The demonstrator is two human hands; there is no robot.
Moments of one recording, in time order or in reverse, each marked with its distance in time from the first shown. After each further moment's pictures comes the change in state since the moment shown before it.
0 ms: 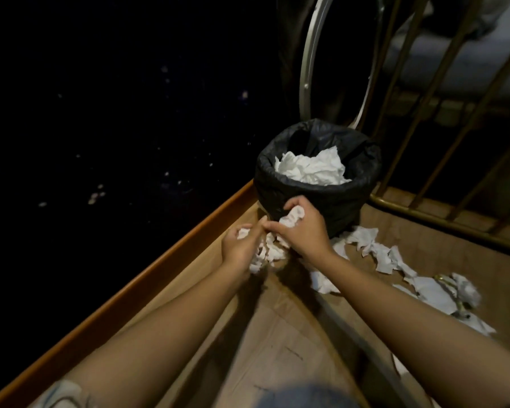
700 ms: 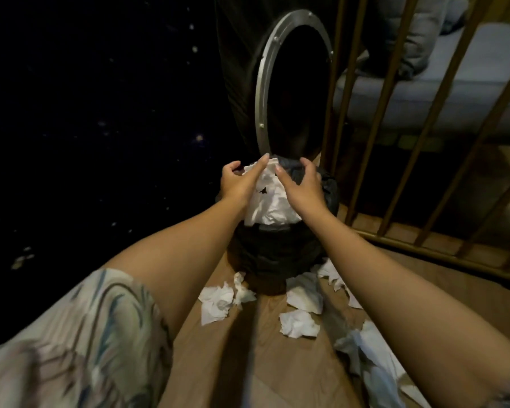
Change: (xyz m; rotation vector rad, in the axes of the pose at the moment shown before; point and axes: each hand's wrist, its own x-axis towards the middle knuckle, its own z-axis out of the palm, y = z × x) left_hand 0.051 0.142 0.143 0.101 -0.050 0.322; right_hand 0.122 -0.020 -0.094 0.009 0.246 0.111
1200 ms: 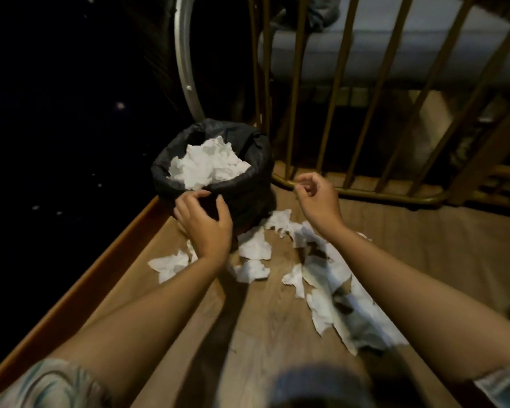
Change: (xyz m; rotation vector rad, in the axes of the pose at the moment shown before) left_hand -0.131 -0.110 -0.001 0.403 0.203 0.539; right_hand -0.105 0.090 -0.123 -0.094 0.174 0.006
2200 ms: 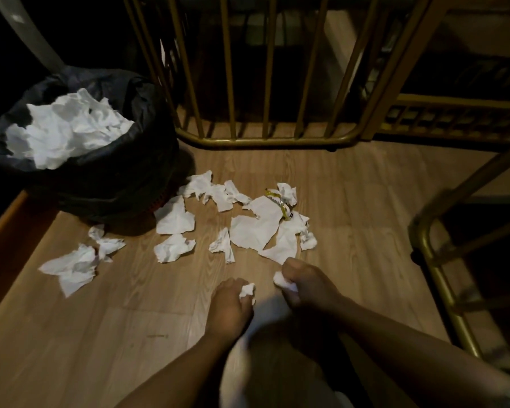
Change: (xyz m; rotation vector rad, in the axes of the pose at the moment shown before) left_hand -0.233 -0.053 0.048 0.052 -1.082 0.108; right_hand -0.178 0.175 -0.099 -0.661 -0.561 0.041
